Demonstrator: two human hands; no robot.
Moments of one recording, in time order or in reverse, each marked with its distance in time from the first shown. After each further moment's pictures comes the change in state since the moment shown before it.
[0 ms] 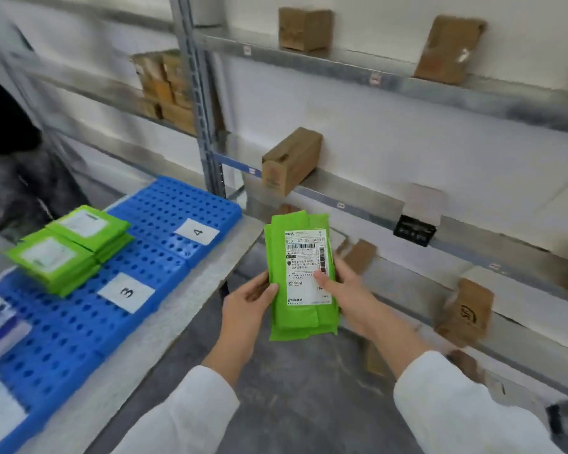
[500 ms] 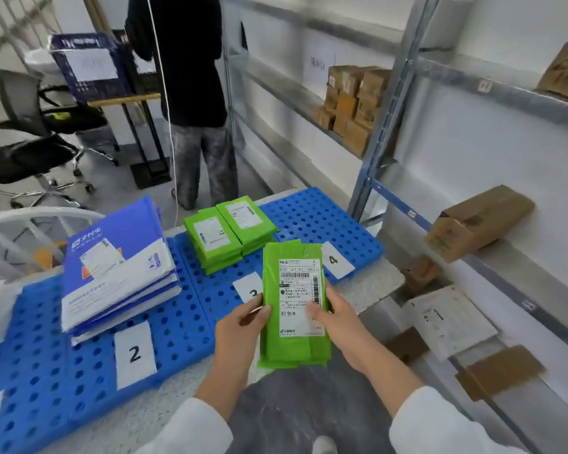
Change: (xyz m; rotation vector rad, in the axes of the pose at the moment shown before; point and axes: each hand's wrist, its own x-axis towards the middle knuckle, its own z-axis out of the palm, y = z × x) left_hand 0.043 0.030 -0.222 -0.063 0.611 -0.024; right_hand 0.116 0.014 0.254 -0.312 -0.544 0.054
